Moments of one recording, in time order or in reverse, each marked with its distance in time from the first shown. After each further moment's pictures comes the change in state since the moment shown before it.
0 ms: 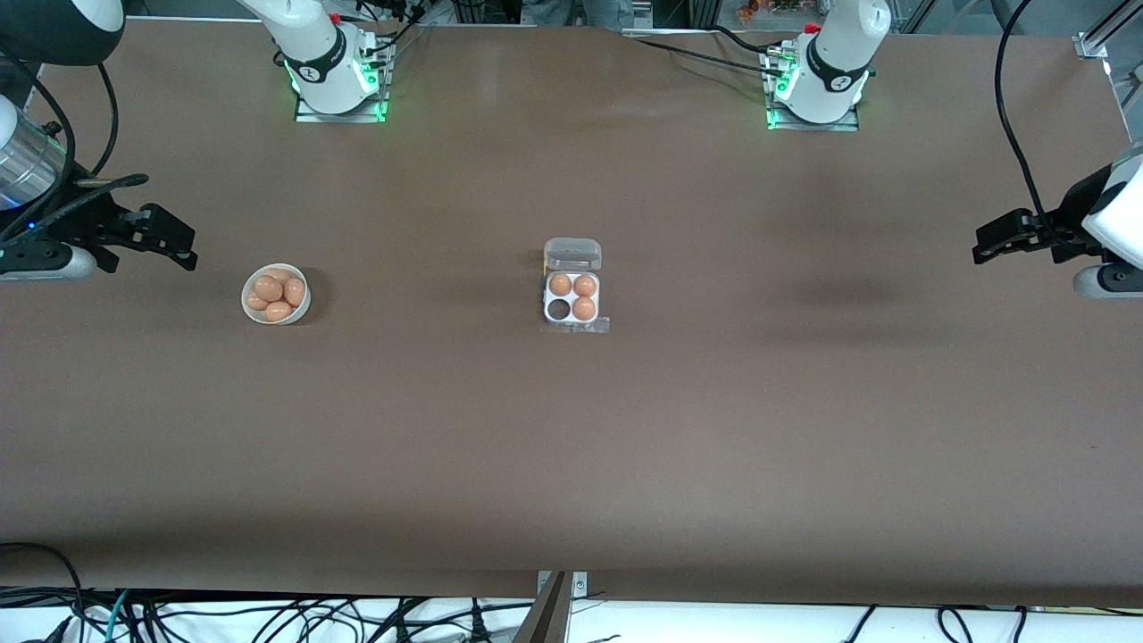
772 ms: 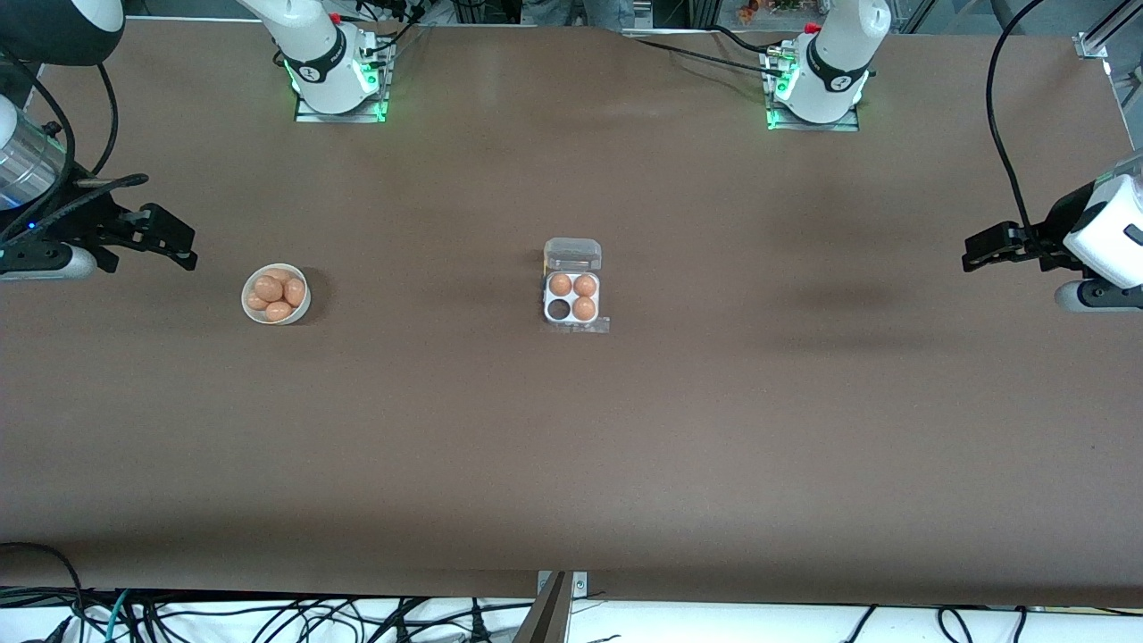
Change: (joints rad) left arm -0.001 0.027 -0.001 0.000 0.000 0.000 0.000; right arm 0.000 0.000 0.000 0.000 0.000 0.000 0.000
